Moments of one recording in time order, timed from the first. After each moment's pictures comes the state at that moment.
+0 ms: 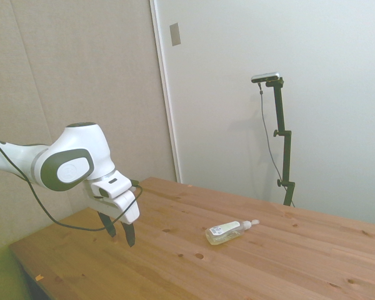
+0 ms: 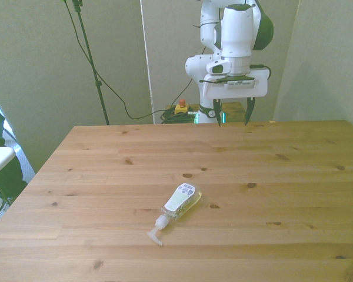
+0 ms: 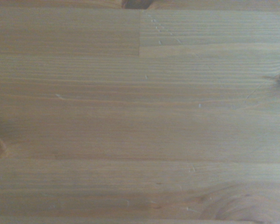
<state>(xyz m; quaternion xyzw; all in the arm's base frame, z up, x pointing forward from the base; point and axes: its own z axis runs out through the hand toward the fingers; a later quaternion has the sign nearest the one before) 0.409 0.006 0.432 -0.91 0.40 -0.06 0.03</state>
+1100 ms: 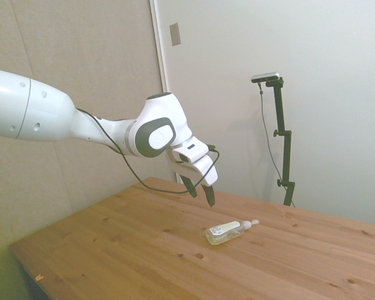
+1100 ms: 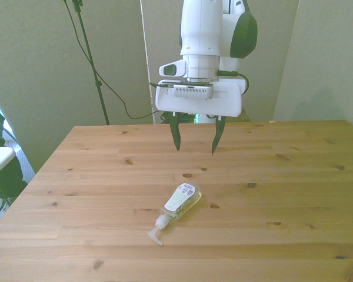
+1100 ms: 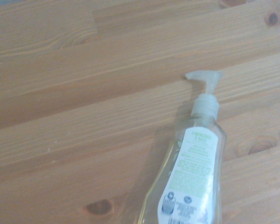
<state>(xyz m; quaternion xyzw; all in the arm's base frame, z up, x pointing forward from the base) 0.598 -0.130 0.487 -0.83 0.53 -0.17 0.03</state>
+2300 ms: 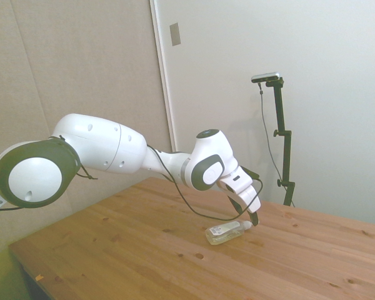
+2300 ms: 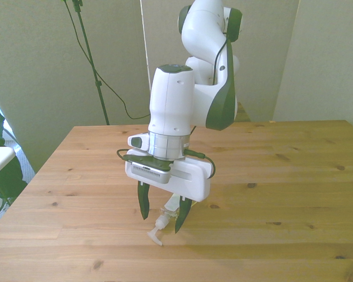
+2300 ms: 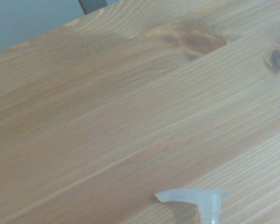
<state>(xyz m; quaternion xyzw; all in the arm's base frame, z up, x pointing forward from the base) 0.711 -0.203 0.371 -0.77 0.61 -0.19 0.04</state>
